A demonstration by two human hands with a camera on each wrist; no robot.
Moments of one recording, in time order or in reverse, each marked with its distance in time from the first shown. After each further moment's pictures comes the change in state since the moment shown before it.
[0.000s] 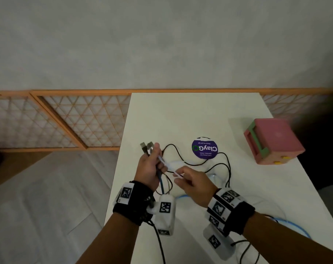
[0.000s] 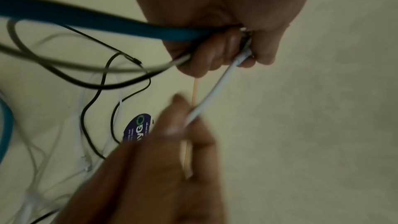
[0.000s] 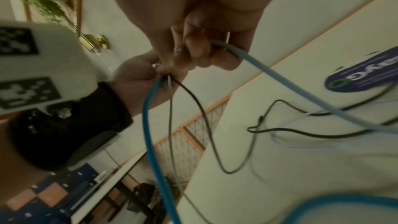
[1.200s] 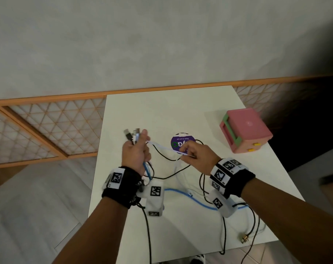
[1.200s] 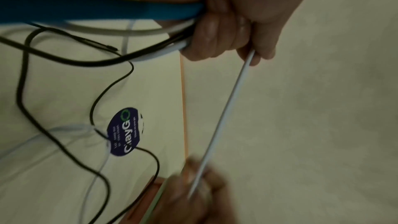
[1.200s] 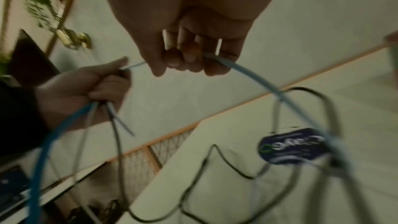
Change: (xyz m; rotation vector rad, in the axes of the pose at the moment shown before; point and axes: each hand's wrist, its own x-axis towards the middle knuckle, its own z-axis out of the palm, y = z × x) left_hand 0.013 0.001 0.047 0.140 -0.003 0.145; right_hand -0.001 0.029 -0.091 -0.181 0.110 0.071
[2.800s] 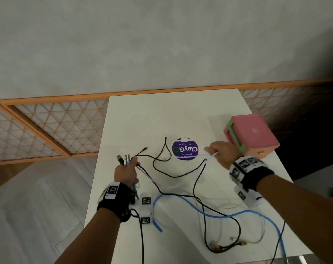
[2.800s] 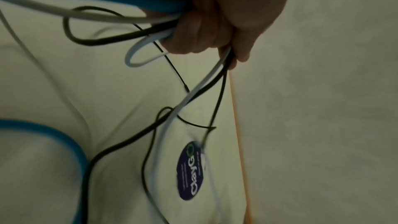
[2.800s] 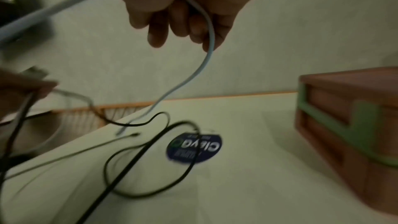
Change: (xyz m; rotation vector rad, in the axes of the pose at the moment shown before) left_hand 0.046 -0.069 -0.061 0.360 0.318 -0.217; right_hand 0.027 0.070 -0.053 -0.379 -0.022 0.092
